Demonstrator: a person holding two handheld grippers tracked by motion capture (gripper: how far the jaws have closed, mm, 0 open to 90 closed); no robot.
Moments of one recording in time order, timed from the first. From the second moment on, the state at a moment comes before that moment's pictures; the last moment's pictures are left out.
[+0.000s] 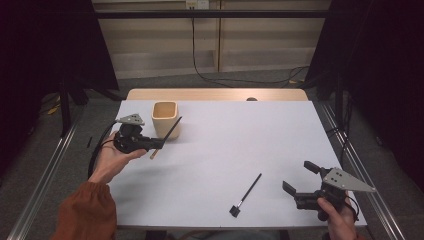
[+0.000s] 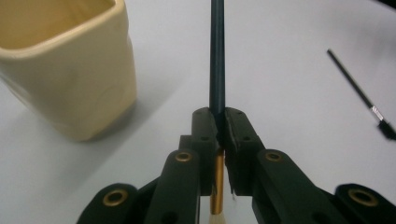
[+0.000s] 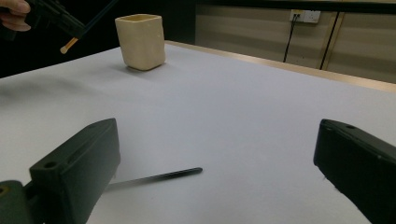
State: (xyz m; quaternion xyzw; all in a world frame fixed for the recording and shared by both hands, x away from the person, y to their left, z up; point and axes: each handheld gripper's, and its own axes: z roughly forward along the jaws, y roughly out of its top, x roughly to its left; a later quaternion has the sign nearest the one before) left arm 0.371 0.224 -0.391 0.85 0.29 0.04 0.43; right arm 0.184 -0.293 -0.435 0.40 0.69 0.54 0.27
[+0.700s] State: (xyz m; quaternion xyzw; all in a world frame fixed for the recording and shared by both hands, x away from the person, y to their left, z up) left arm 0.342 0.220 -0.379 0.81 0.27 0.06 0.52; right arm 0.184 -0.293 -0.434 0.39 0.69 0.54 0.27
